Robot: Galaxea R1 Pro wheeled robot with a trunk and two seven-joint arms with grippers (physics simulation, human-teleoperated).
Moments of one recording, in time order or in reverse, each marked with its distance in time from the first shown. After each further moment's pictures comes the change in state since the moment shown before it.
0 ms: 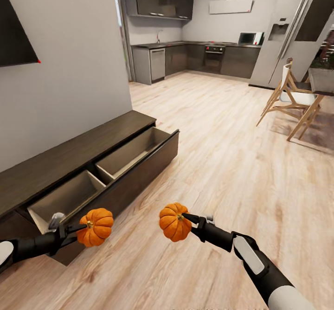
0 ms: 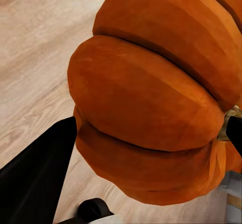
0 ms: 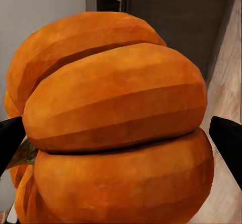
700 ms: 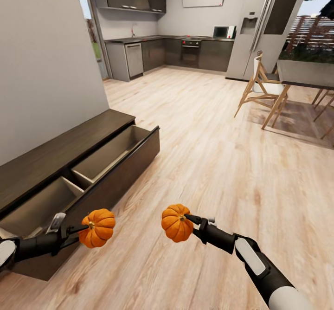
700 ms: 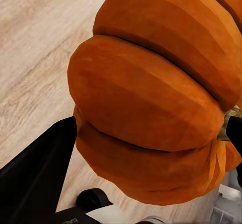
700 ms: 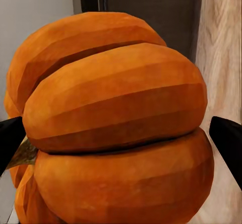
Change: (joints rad) left arm 0.000 0.001 -0.018 -0.016 0.010 0.020 0.001; right arm 0.000 0.000 -0.021 0.034 -0.005 0.001 -0.001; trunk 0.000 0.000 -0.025
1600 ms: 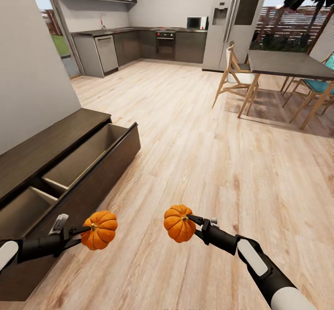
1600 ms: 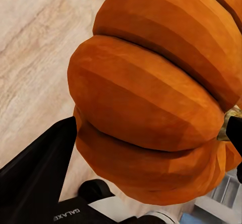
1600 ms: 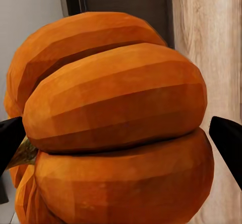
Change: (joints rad) left arm 0.000 -0.008 -0.021 0.003 0.001 0.000 0.001; right arm 0.000 -0.011 -0.012 0.023 -0.002 -0.001 0.015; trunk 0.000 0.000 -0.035
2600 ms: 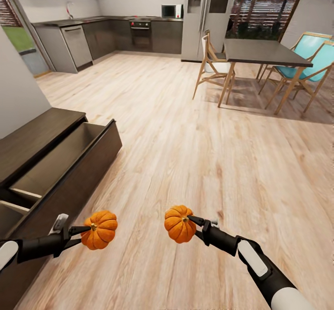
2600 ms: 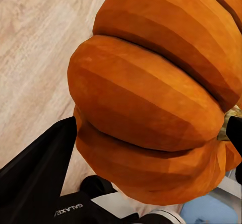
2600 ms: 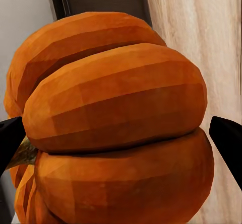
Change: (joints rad) left arm 0.000 0.000 0.001 -0.001 0.000 0.000 0.000; right arm 0.000 -0.001 -0.001 0.016 0.000 -0.005 0.011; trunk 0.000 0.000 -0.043
